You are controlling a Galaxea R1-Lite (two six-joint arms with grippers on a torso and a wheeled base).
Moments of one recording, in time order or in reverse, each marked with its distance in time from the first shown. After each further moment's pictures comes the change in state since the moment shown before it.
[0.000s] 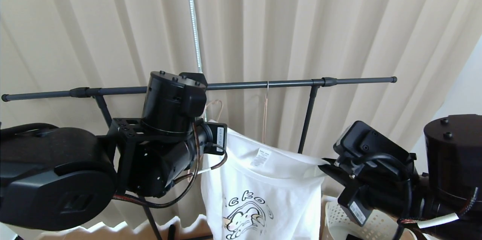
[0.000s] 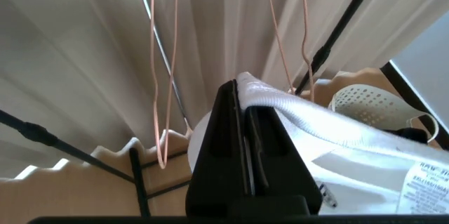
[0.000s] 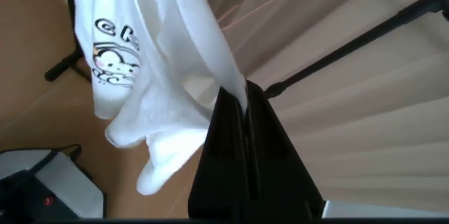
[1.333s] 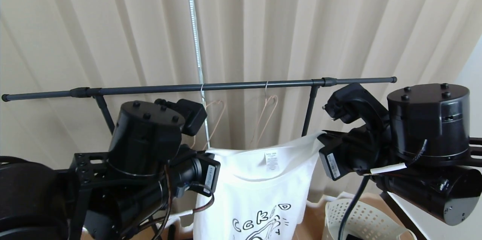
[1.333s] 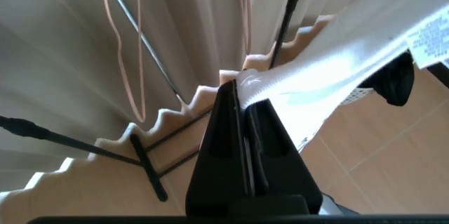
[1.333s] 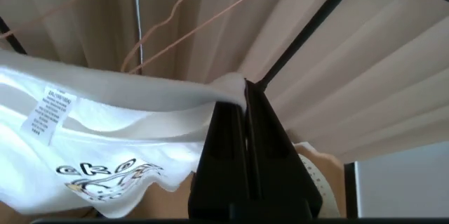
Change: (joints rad) left arm -0.042 -0.106 0.174 -0.001 -0.133 0.083; right arm -0.044 0.110 -0.151 0.006 -0.176 0.211
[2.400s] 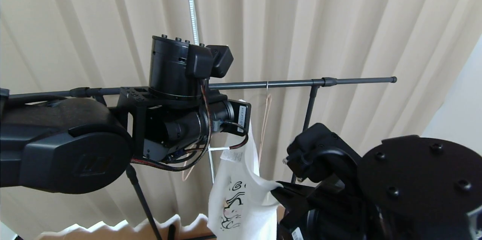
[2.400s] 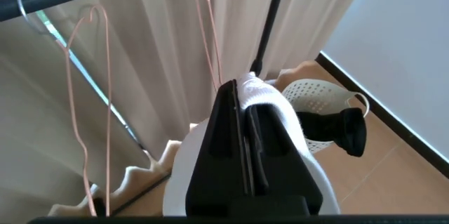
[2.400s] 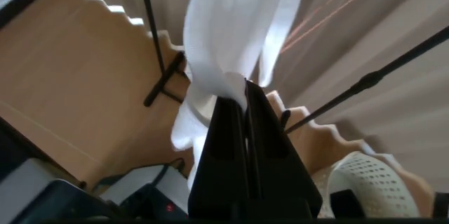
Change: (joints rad) left arm 0.052 0.157 -0.362 0.001 -0.154 0.025; right arm 0.381 0.040 -0.093 0.176 0.013 0.334
